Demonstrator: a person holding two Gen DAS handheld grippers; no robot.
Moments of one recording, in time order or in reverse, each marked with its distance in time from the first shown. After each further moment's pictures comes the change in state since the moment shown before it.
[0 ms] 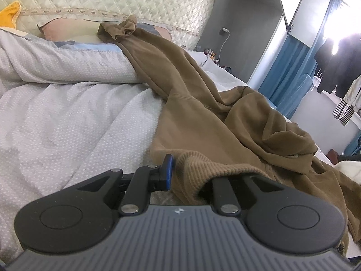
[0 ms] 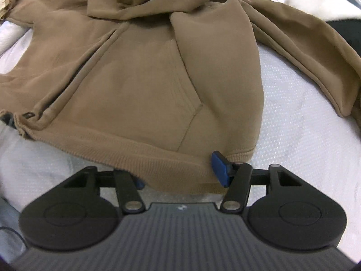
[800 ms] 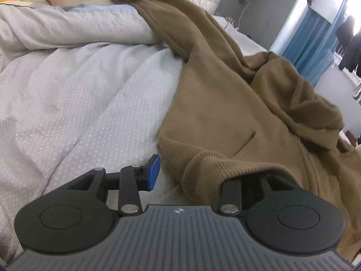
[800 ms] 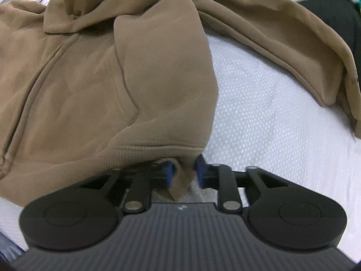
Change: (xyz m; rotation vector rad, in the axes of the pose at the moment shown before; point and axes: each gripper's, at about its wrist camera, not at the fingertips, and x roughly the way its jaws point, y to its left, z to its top) left arm 0.042 0.012 -0.018 0.003 0.177 0.102; right arm 0.025 -0.059 0.007 0.105 -0.012 -0.063
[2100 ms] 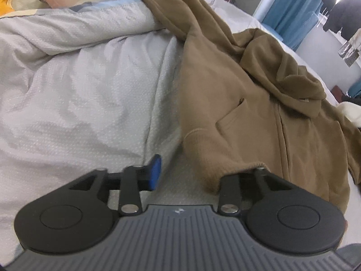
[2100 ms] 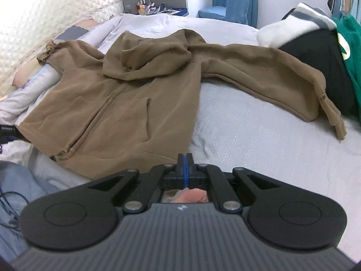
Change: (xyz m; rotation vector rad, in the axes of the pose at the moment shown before) left arm -0.100 0.074 0.035 0.129 0.240 -0.071; right arm -0.152 -0.051 -0.063 -0.043 -0.236 0.244
